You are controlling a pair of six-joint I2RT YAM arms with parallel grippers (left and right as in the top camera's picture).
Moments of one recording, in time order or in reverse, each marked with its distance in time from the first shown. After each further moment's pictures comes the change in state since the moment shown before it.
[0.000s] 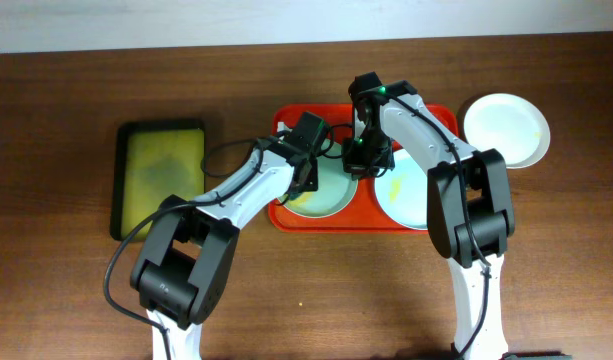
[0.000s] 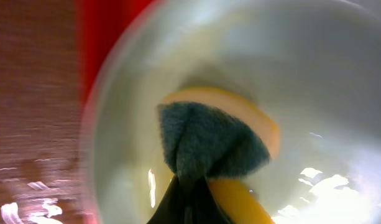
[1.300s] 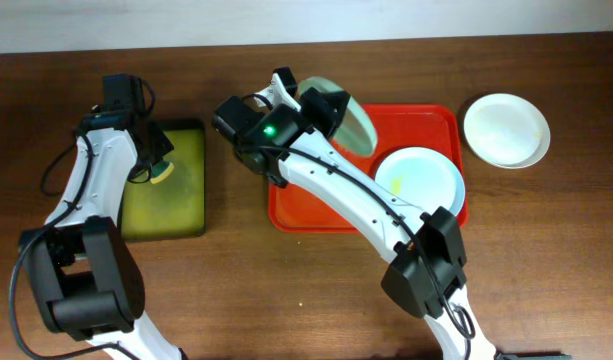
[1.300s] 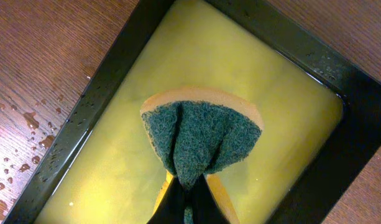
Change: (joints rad) left arm 0.664 -0.146 0.032 -0.114 0.003 0.027; right arm 0.493 -0.089 0.354 -0.235 1.490 -0.279
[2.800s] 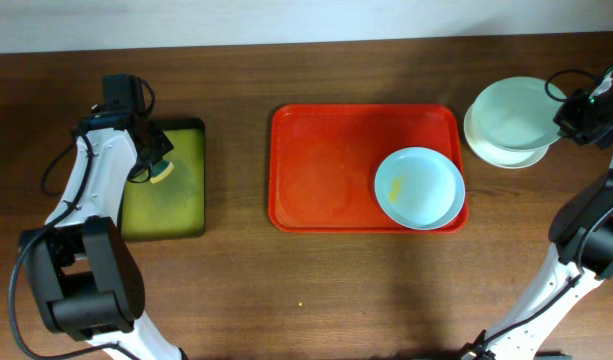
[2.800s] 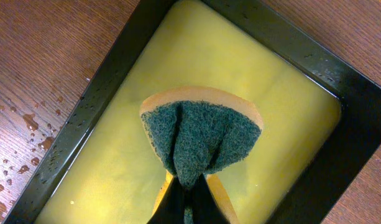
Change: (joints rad) left arm 0.000 0.000 0.000 0.005 0.000 0.000; right arm -1.321 0.078 0.000 0.124 -1.375 0.173
